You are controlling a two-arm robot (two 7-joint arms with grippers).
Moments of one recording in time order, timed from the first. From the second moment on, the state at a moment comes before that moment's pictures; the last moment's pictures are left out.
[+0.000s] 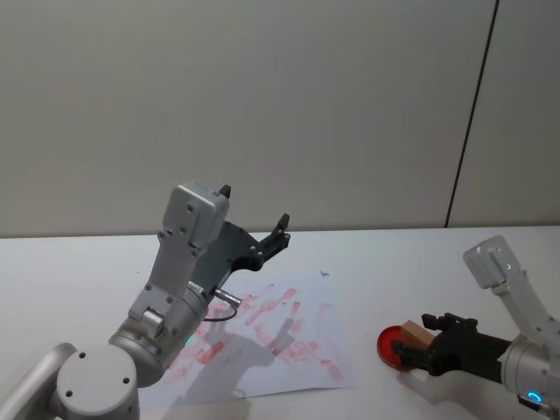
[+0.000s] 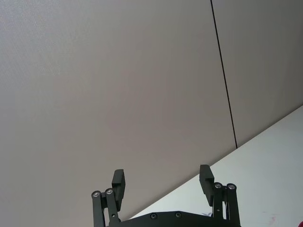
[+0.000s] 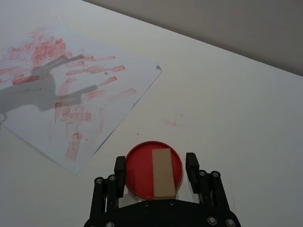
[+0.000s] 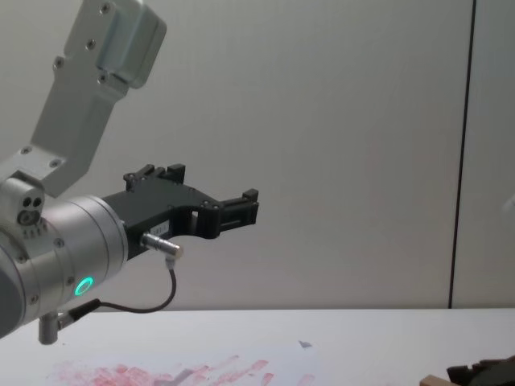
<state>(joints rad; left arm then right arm) -0.24 0.38 0.45 -1.63 -0.20 0.01 -0.01 0.18 0.40 -0.30 -1.50 0.22 0.44 0.49</state>
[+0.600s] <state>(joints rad) -0.24 0.38 0.45 -1.63 -0.20 0.01 -0.01 0.18 0.40 -0.30 -1.49 0.22 0.44 0.50</state>
